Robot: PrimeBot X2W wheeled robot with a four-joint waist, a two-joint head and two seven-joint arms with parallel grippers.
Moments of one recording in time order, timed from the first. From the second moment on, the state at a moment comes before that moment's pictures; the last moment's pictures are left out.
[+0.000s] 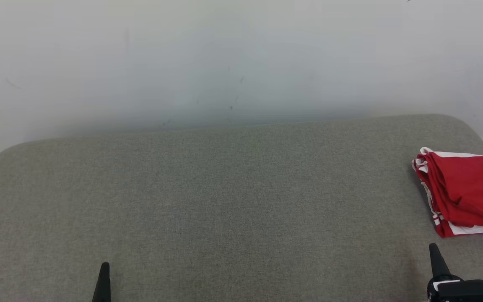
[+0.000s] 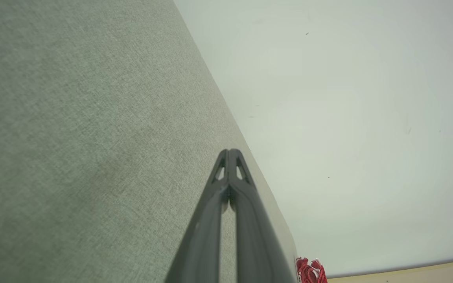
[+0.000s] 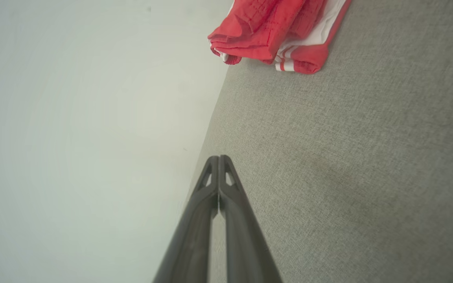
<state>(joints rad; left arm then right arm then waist) -0.13 0.05 -0.01 0.31 -1.16 -0.11 -0.06 -0.10 -0.09 -0.10 0.31 1.15 0.13 0.04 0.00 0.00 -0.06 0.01</state>
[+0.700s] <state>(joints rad) -0.19 0.05 0.00 0.35 -1.35 -0.11 -0.02 -0.16 -0.08 -0.15 0.34 1.33 0.13 0.10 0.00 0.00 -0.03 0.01</state>
